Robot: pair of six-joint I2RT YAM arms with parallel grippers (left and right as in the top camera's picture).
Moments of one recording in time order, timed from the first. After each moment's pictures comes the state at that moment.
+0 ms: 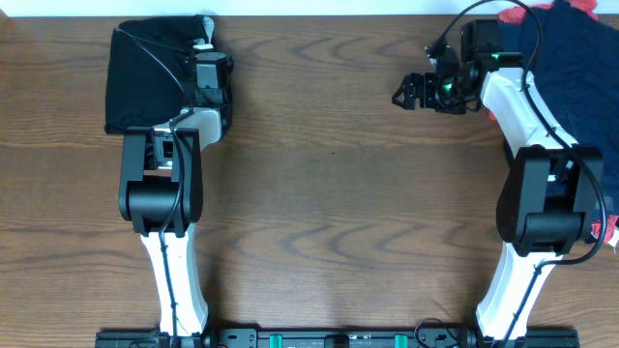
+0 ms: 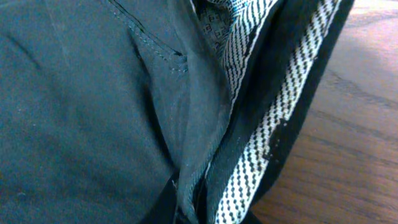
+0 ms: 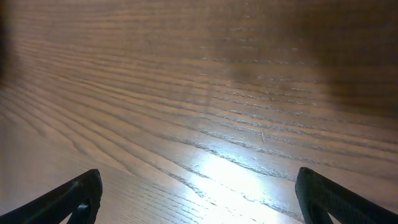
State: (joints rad) left arm -0.05 2.30 1.40 0.18 -0.42 -0.07; right arm 0.03 2.13 1.70 -0.78 -0.45 0.07
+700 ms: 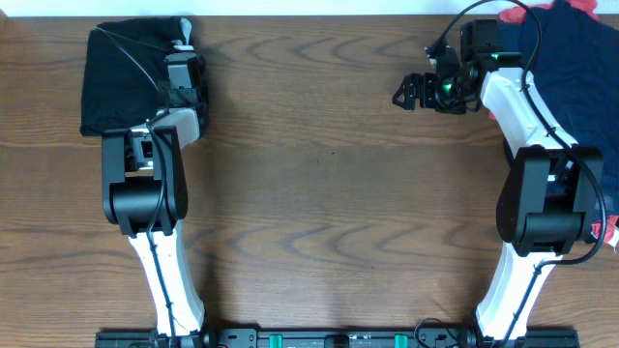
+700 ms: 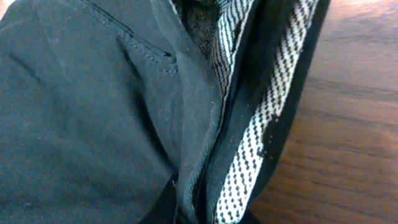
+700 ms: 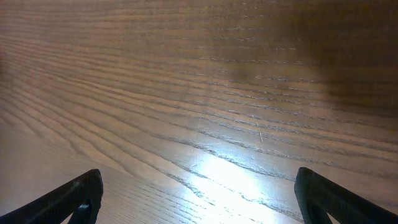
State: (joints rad) left arm 0.06 2.30 1.40 0.20 -0.38 0.11; right arm 0.03 2.13 1.70 -0.78 -0.45 0.07
